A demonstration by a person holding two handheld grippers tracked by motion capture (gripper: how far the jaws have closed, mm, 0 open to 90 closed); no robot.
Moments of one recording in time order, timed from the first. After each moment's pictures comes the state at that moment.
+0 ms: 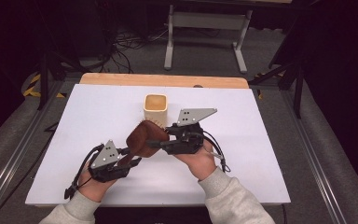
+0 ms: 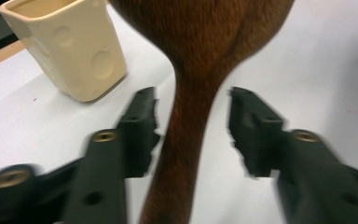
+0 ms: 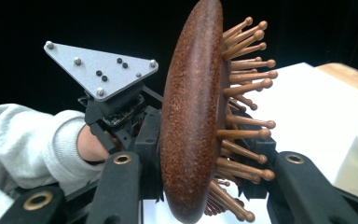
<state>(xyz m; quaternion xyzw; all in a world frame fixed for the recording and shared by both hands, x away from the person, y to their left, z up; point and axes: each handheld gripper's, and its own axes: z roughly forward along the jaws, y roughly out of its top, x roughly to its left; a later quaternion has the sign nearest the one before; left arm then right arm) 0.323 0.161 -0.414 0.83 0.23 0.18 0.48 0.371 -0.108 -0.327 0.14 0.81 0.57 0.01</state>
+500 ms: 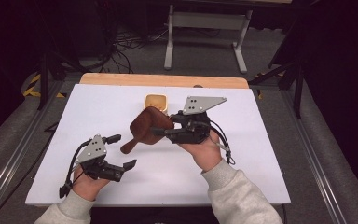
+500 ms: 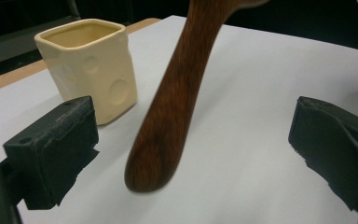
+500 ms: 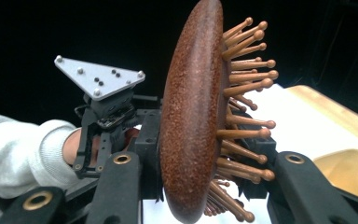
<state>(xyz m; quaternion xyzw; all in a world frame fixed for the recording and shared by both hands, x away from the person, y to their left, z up) 0.333 0.184 -0.413 0.78 0.23 0.17 0.55 0.376 -0.116 -0.291 0.13 0.80 0.58 0.06</state>
